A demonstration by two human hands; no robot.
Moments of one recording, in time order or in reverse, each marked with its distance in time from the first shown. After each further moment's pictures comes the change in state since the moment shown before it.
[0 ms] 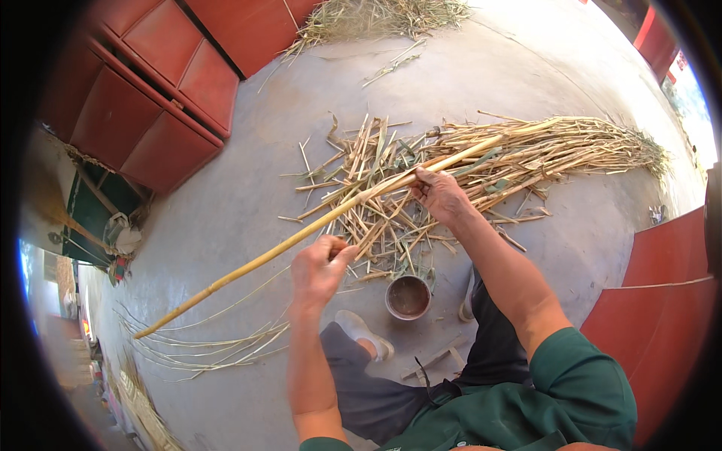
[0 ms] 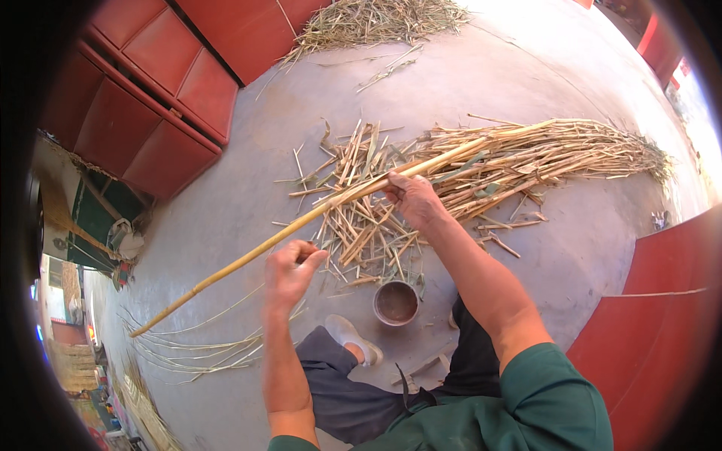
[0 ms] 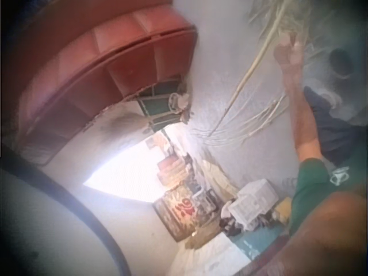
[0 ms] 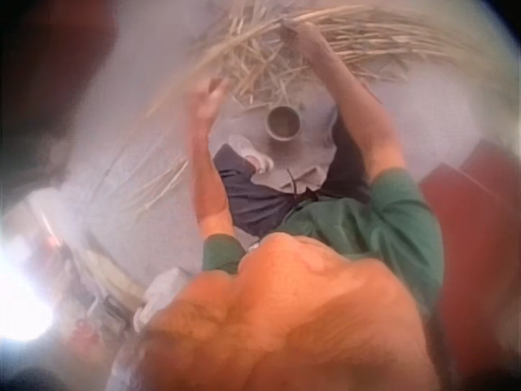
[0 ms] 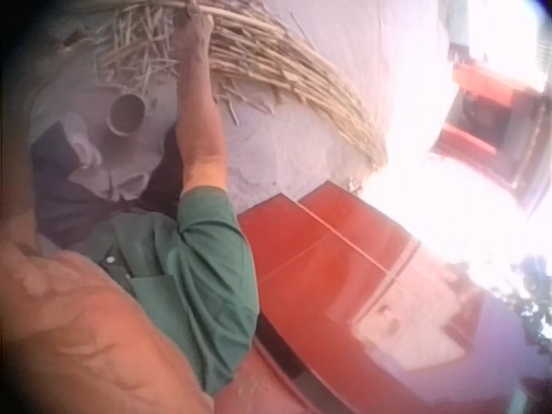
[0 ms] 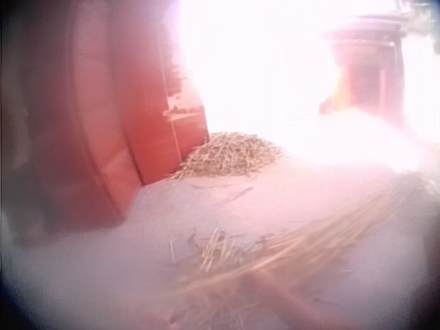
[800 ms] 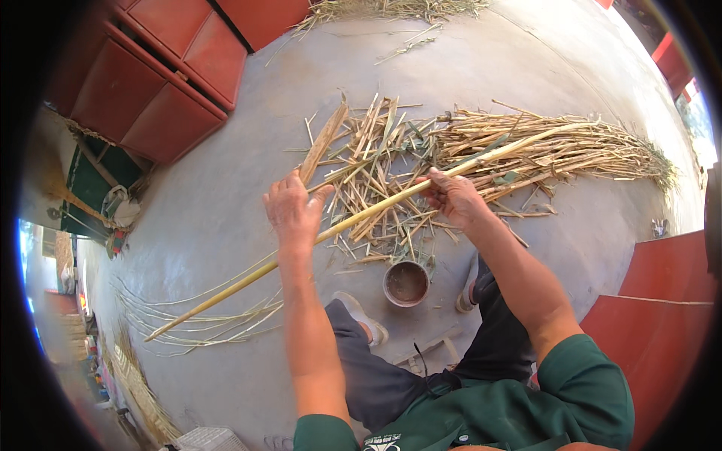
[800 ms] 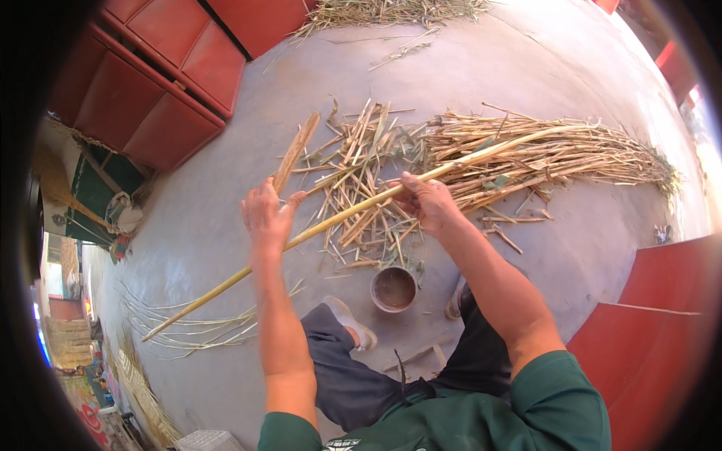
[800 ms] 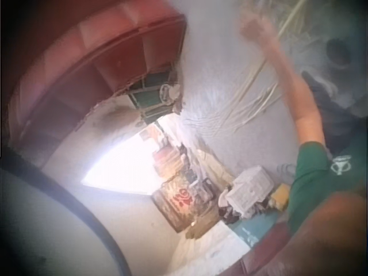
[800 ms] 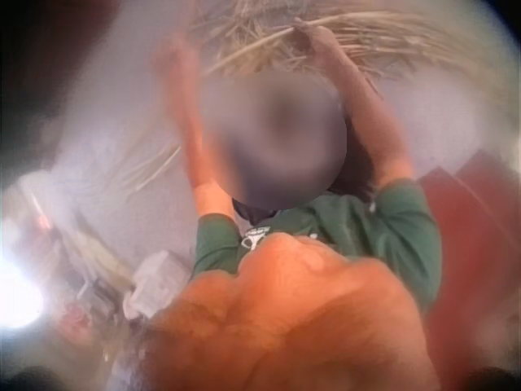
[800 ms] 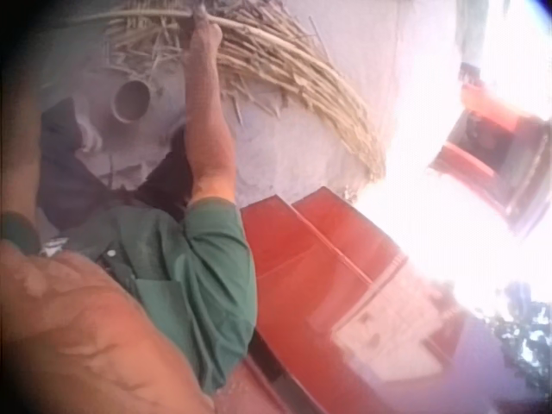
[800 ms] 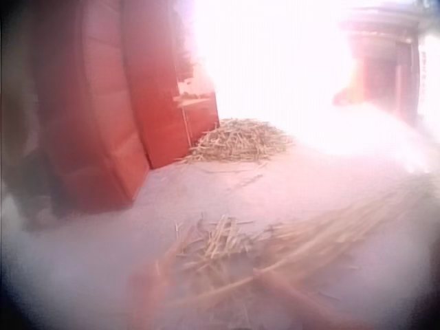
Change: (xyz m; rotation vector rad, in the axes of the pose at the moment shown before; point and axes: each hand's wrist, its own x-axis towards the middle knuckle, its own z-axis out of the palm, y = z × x) left_hand 0.065 -0.031 0.001 0.540 0.458 0.132; right_hand -0.039 -0.007 -0.003 -0.224 0.049 0.169
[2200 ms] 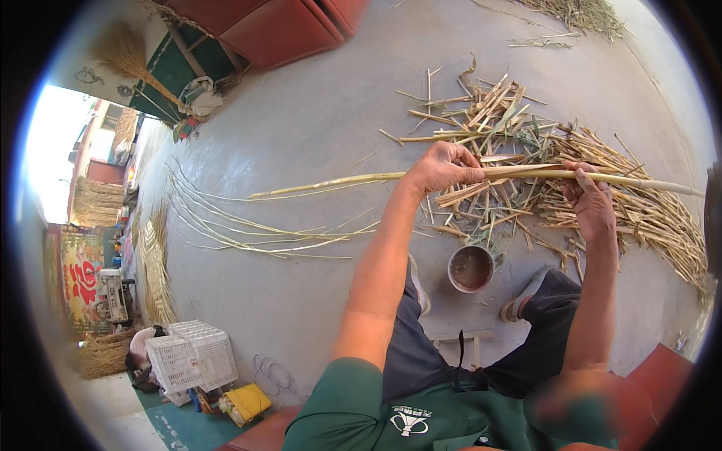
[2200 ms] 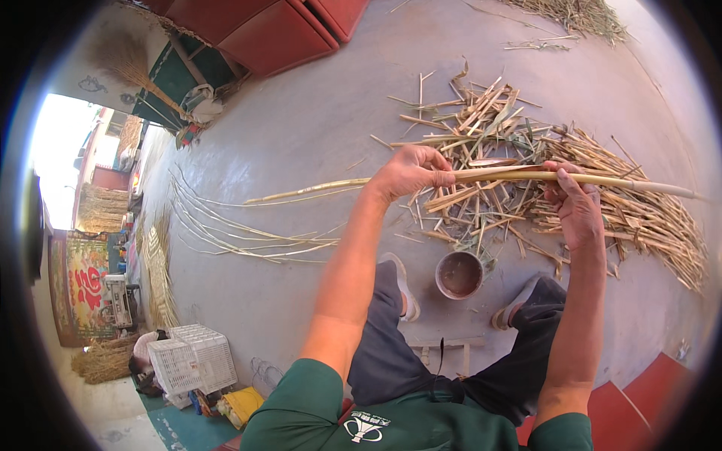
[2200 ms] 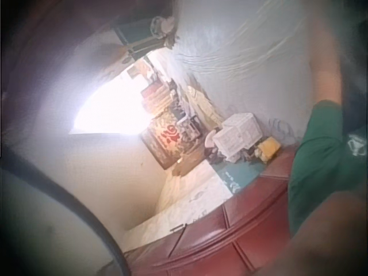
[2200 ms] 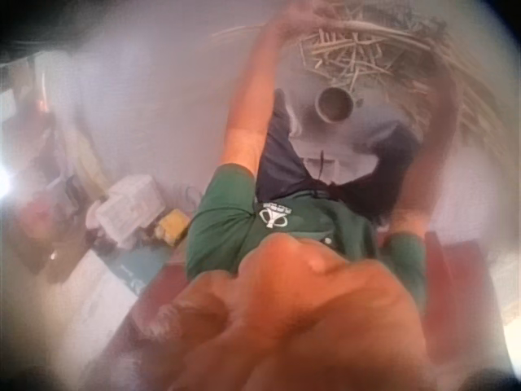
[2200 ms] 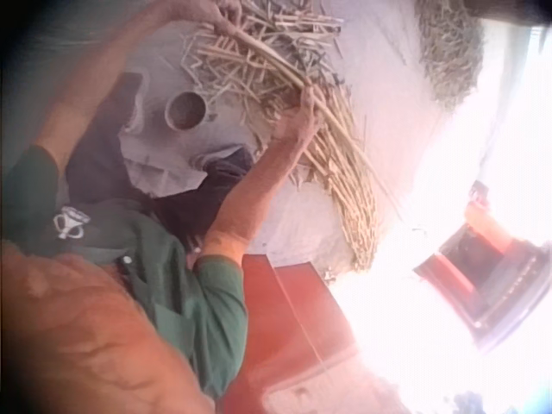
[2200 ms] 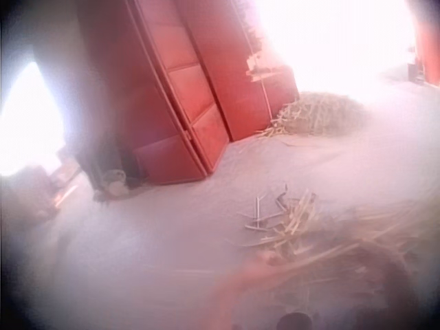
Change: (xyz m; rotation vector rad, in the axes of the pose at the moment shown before) left_hand -0.012 -0.016 0.035 -1.268 -0.861 -0.464; right_hand -0.004 -0.038 -0.016 -0.105 -0.150 -0.282
